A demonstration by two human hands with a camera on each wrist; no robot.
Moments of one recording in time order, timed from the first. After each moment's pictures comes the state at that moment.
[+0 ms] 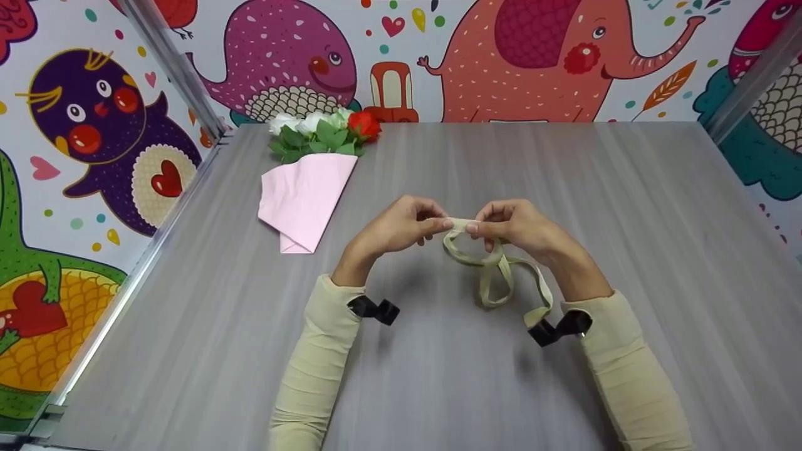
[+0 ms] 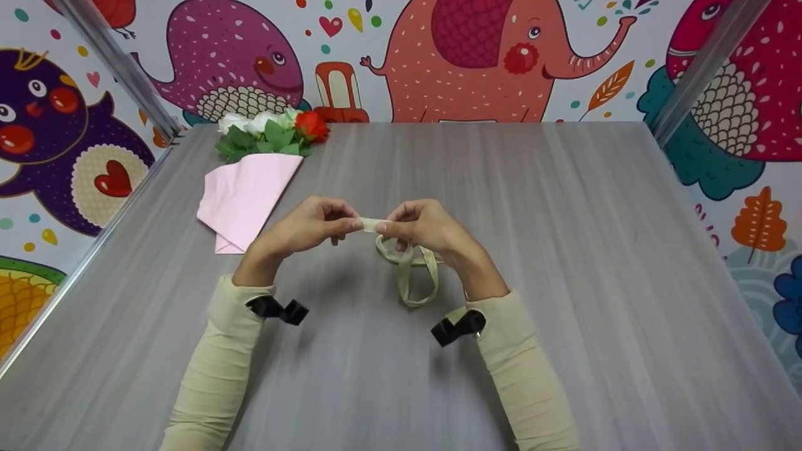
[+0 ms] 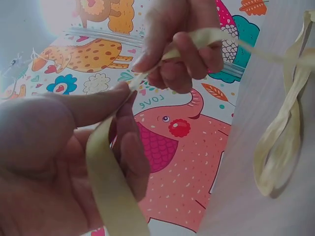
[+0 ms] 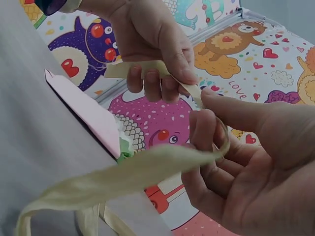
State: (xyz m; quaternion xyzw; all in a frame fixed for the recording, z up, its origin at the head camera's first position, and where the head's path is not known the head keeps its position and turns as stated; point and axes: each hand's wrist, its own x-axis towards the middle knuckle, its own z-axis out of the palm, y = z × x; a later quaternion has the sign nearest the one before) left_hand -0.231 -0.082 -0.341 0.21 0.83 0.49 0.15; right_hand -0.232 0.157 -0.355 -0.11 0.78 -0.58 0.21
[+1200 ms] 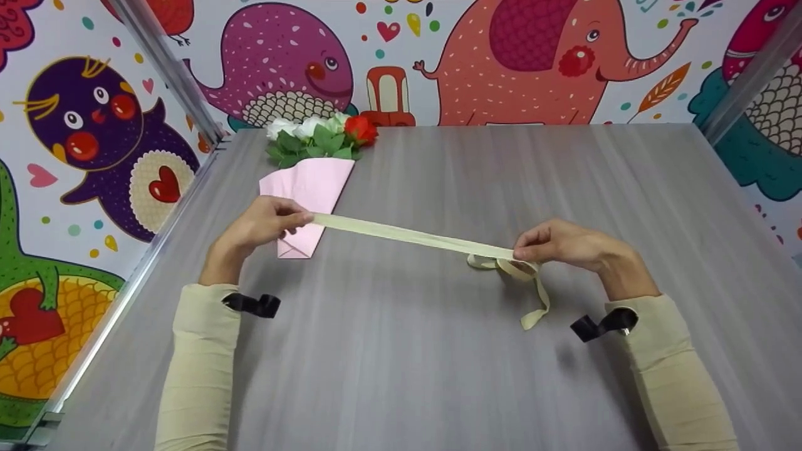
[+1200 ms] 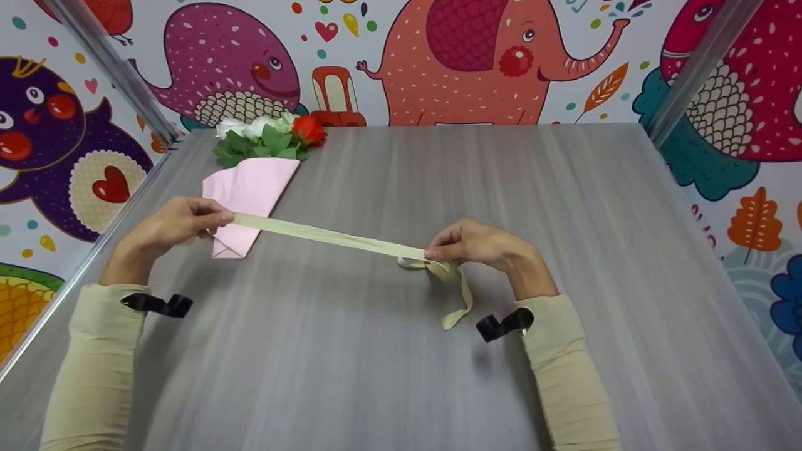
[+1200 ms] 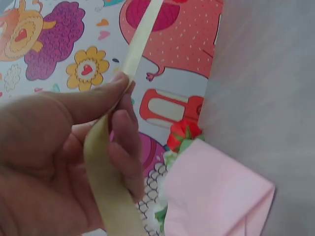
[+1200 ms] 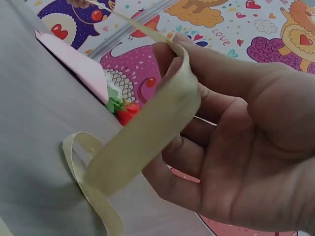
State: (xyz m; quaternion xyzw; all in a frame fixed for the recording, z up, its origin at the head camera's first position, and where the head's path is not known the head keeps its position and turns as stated) left_hand -0.240 -0.259 -0.337 0.04 0.90 0.41 0.13; right_hand -0.240 0.235 -0.375 -0.22 0.77 -0.50 0.32
